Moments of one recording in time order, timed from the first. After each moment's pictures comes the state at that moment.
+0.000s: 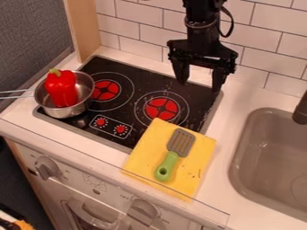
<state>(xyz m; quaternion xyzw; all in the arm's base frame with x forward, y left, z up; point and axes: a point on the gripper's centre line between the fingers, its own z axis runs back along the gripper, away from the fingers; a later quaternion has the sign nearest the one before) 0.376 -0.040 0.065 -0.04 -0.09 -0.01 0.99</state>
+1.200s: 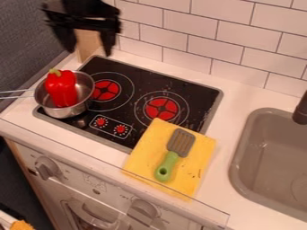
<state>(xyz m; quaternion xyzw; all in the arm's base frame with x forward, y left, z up) 0.290 0.108 0.135 0.03 -0.15 0.14 0.98</state>
